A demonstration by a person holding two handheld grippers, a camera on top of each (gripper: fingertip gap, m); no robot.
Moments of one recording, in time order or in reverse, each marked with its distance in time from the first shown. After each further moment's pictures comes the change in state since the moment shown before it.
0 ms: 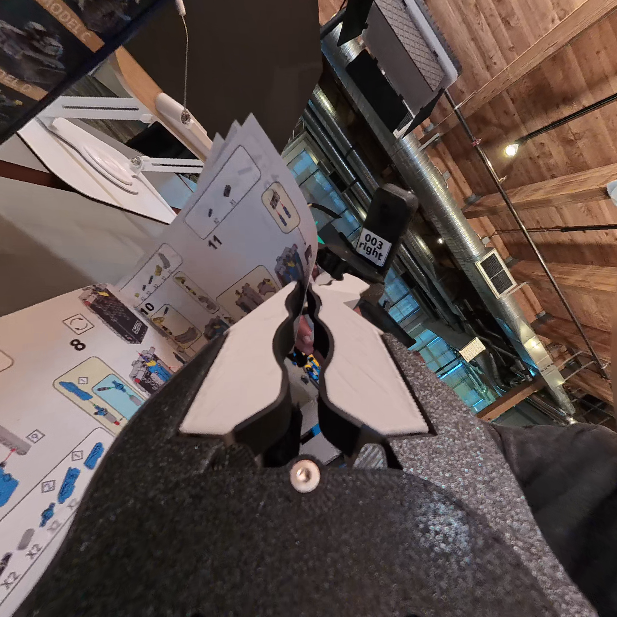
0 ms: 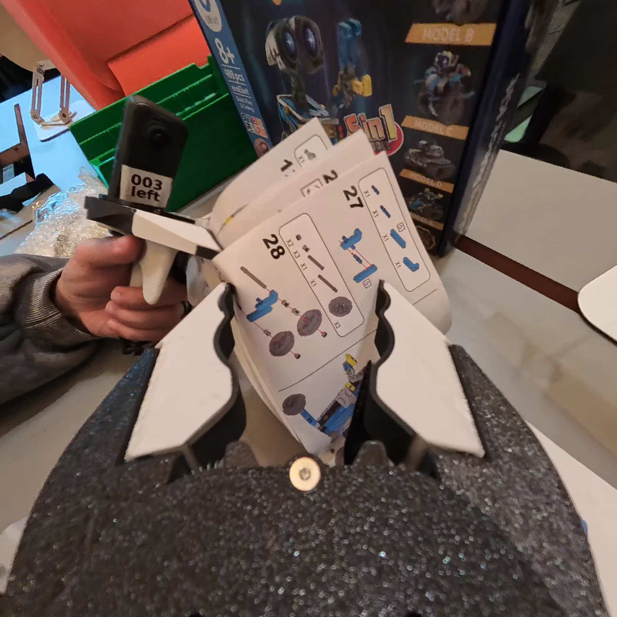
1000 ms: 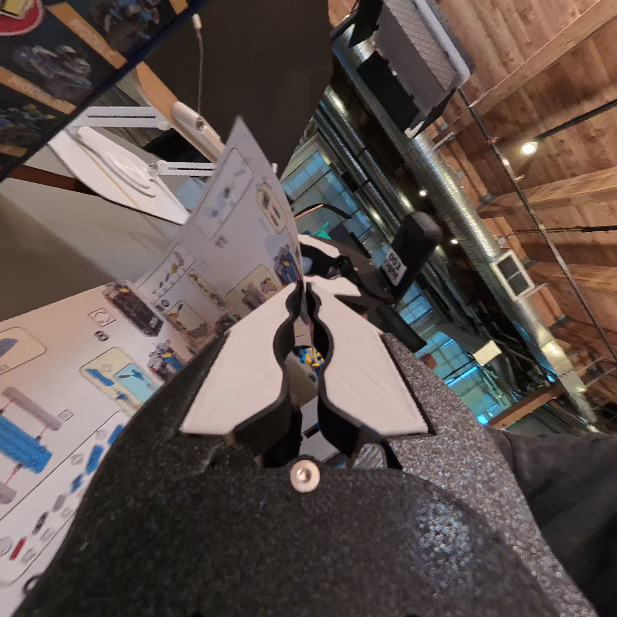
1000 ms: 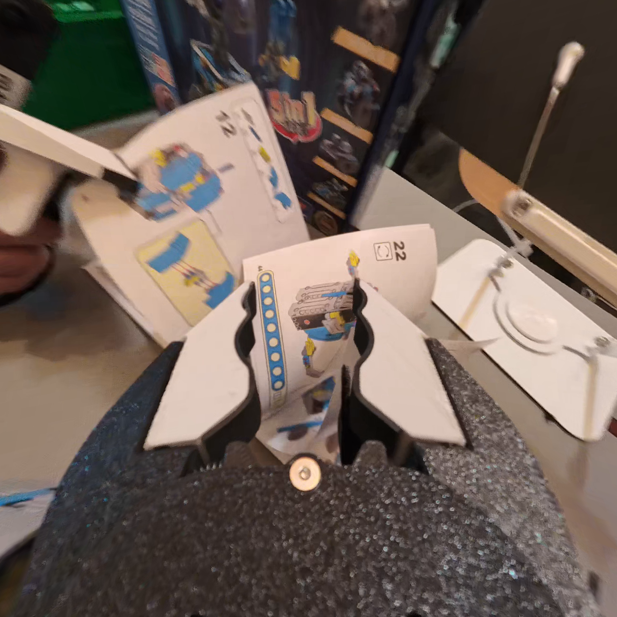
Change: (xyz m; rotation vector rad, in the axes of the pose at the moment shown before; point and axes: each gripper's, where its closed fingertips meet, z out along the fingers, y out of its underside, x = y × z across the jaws) left arm -0.002 -0.003 -0.007 0.002 -0.041 0.013; right arm 0.040 0.009 -0.032 -0.036 0.326 -0.257
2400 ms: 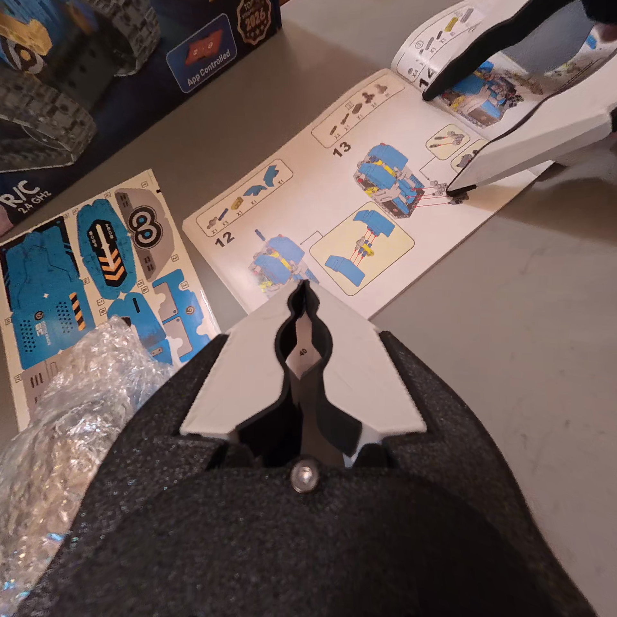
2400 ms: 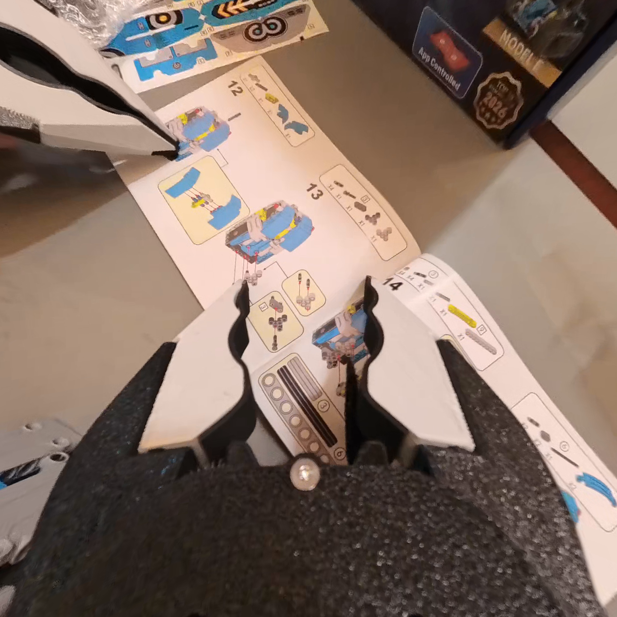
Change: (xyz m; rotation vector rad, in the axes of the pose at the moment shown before) left arm -0.099 0.060 -0.098 -0.564 -1.078 0.700; right arm -0.063 0.080 0.054 -0.283 -0.344 -0.031
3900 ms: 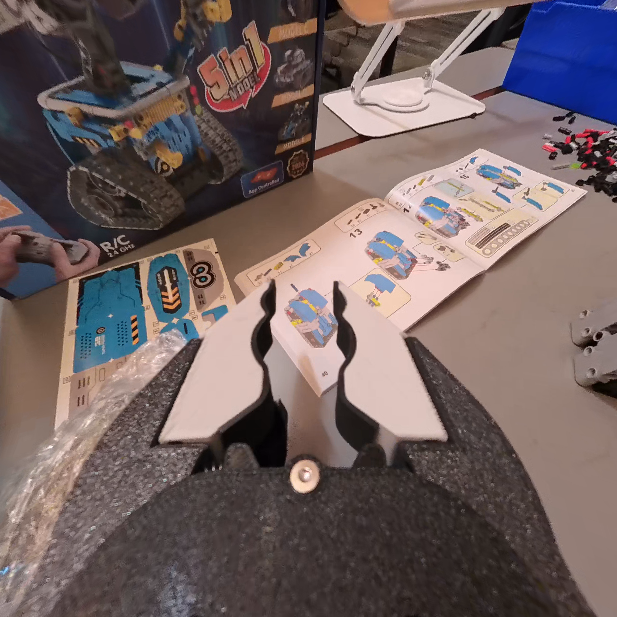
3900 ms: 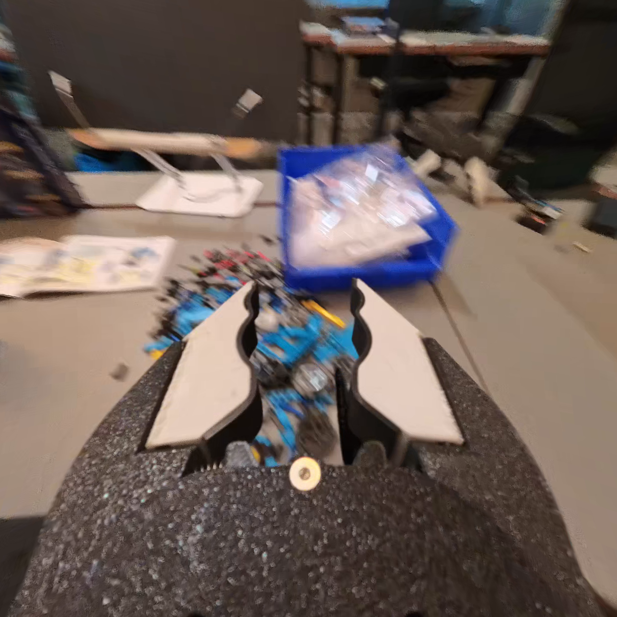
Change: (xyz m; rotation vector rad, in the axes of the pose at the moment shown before) left arm -0.018 -0.036 -0.041 0.344 -0.008 -0.099; right arm 0.041 0.222 -0.456 0.442 0.939 0.552
